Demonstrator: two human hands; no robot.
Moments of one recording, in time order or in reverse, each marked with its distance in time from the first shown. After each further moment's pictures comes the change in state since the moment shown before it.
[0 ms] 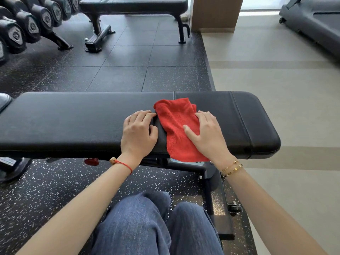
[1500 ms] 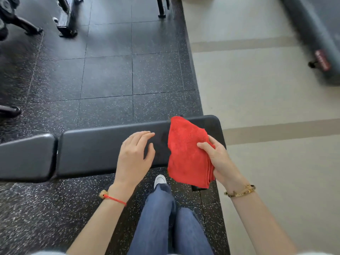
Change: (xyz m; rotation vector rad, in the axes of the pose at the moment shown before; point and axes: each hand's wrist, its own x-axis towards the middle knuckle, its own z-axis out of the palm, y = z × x) left_hand 0.128 0.090 -0.340 -0.268 -0.311 -0.018; right_hand 0.031 -0.179 -0.311 1.230 -0.170 0.888
